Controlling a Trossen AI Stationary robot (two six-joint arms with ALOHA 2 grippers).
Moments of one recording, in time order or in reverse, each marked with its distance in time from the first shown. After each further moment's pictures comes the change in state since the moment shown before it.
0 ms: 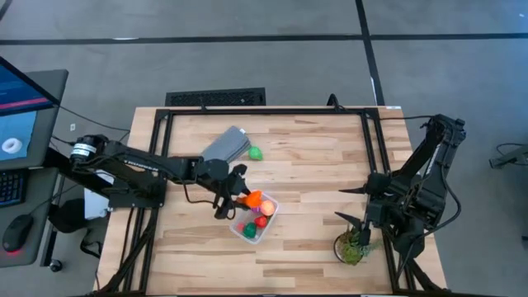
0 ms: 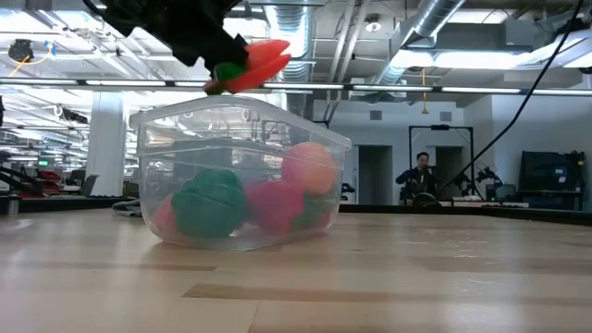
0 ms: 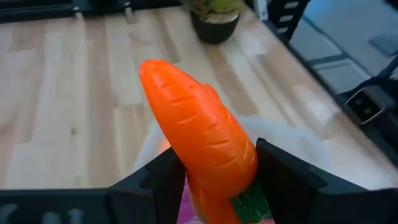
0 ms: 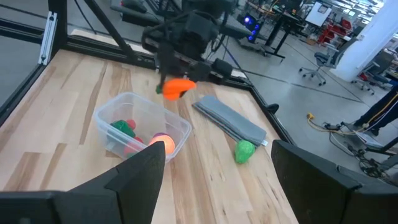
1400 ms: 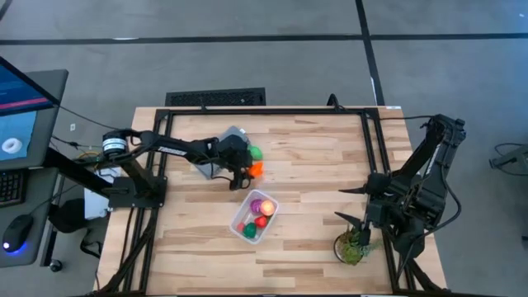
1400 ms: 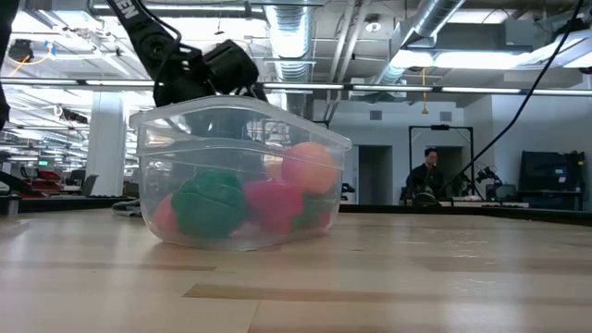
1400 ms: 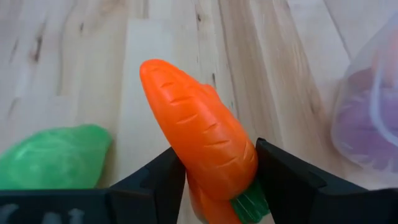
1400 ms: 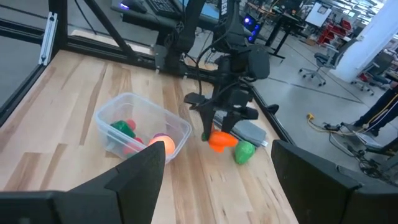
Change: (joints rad) left arm 0.362 0.305 -0.002 0.048 0.032 0.150; right arm 0.000 0.000 0.000 0.005 0.001 -0.004
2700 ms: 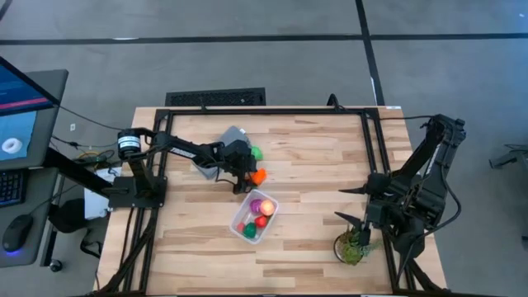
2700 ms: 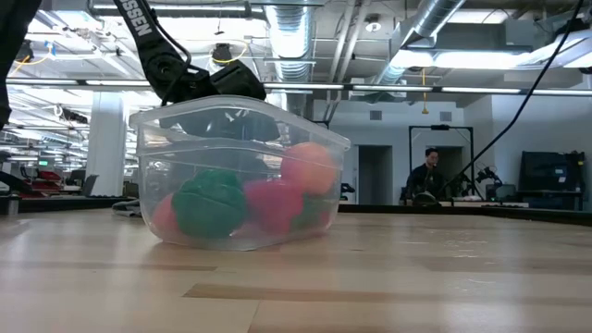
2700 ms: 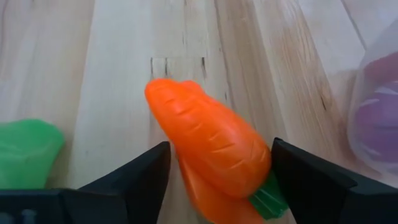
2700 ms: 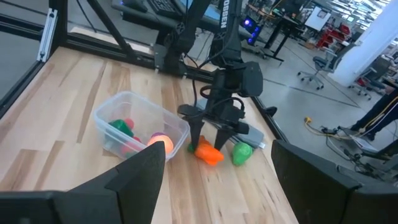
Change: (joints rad) left arm -0.010 0.138 0.005 0.073 0.026 -0.024; right arm 0.000 0.000 0.000 0.004 0.003 -0.030
